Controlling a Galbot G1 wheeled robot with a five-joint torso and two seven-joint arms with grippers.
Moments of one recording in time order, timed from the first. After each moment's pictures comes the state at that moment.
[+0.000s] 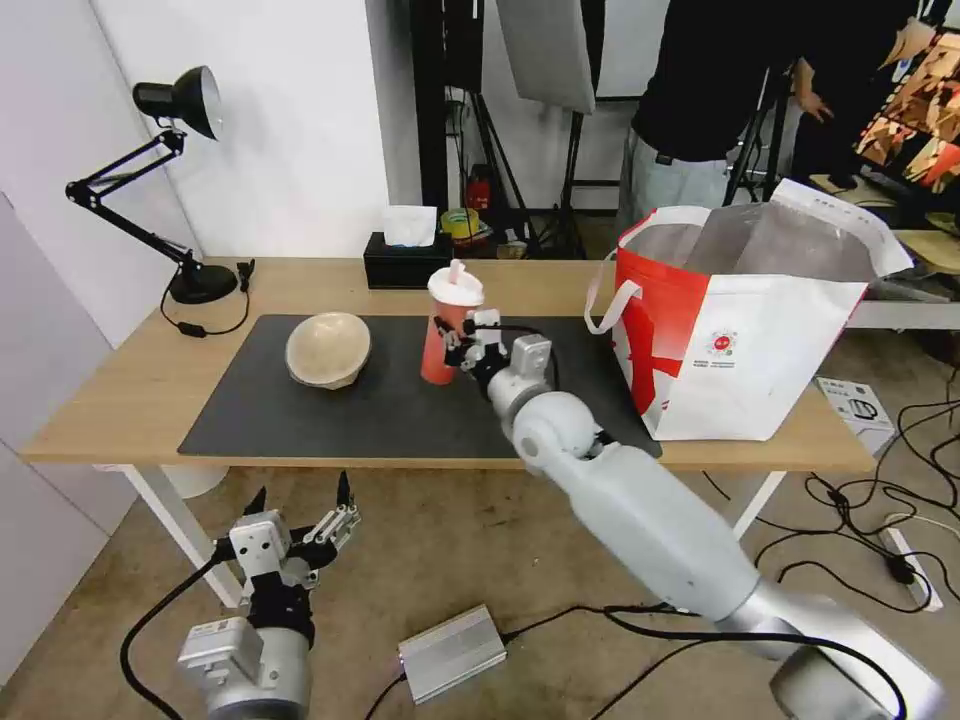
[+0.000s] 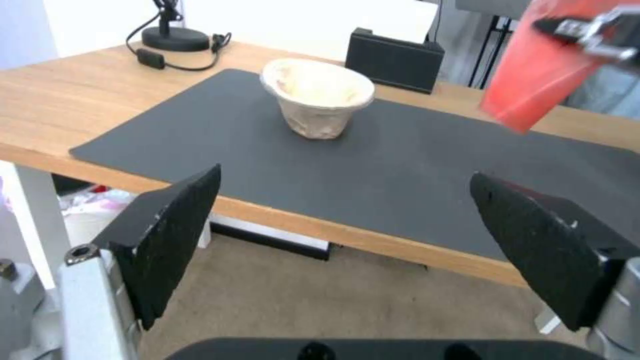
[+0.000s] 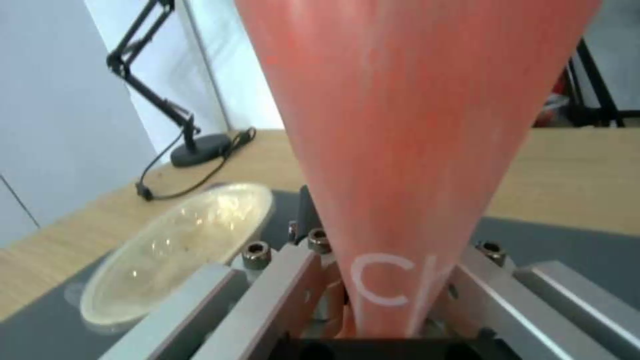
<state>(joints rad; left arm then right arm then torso) 1.82 -1.47 -0.38 -2.46 -0.14 0.20 -0.35 -0.46 1.20 -0.26 1.61 0.90 -0.21 0.26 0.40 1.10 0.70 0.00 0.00</state>
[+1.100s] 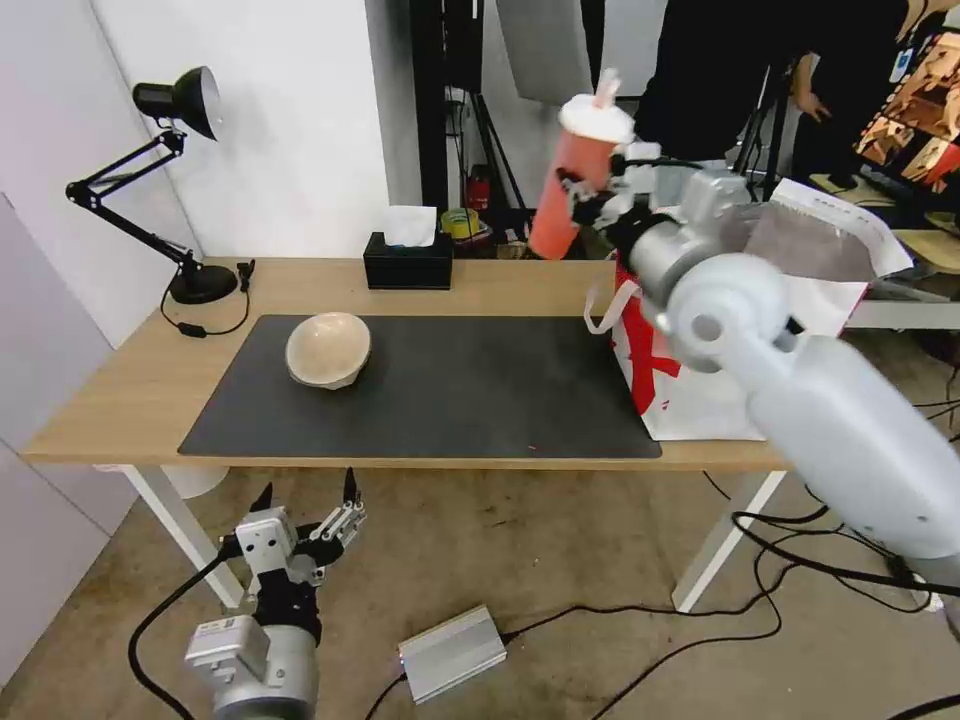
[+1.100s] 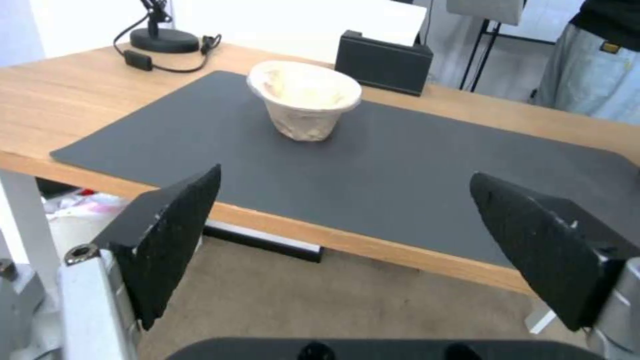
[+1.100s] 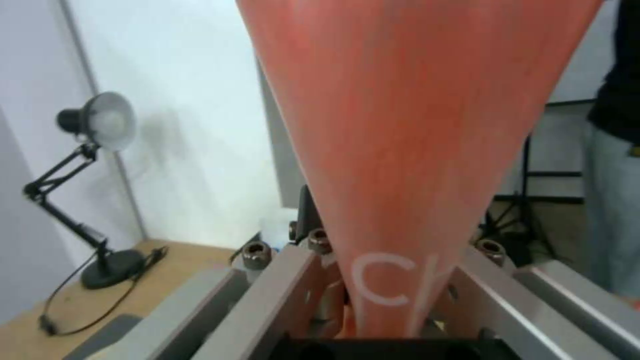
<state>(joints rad) 1.81 -1.47 -0.36 -2.45 -0.13 0.20 -0.35 -0.22 0.84 -0.11 1.84 1.20 -0.34 0.42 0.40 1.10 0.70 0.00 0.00</state>
